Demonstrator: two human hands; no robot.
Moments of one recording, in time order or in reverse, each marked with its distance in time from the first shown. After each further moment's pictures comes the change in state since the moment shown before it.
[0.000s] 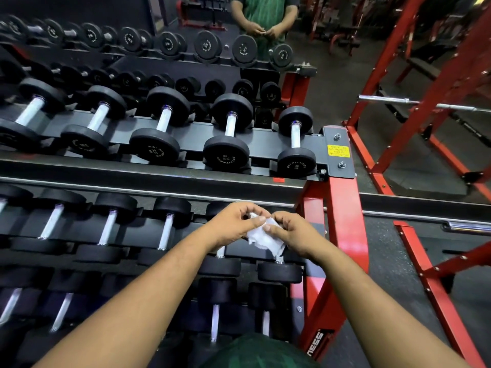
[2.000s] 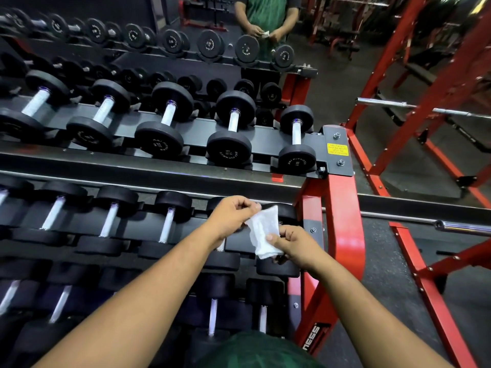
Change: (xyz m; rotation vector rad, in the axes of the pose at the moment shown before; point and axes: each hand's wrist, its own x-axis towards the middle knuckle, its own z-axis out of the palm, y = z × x) left_hand -0.008 -0.013 0.004 -0.138 0.265 -0.069; right_hand -0.036 0.012 0.032 0.315 -0.021 0.130
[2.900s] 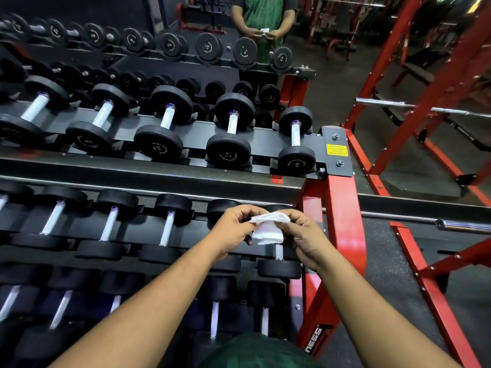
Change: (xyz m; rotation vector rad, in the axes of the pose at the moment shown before) left_hand -0.016 -0.012 0.008 -0.072 -0.108 0.121; right_hand 0.005 -0.021 -0.003 0.459 0.134 -0.070
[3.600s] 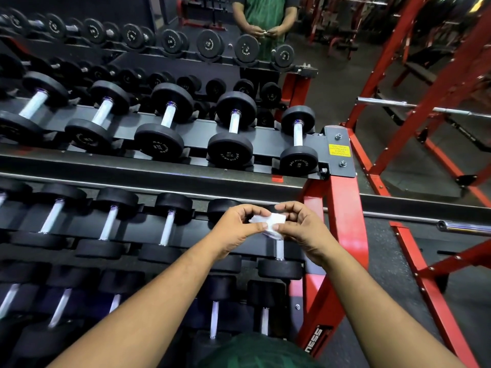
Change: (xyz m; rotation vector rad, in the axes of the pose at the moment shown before) left_hand 0.008 -0.005 -0.008 -0.042 -0.045 0.004; right_hand 0.012 -0.009 -0.007 -0.101 -0.036 -0.047
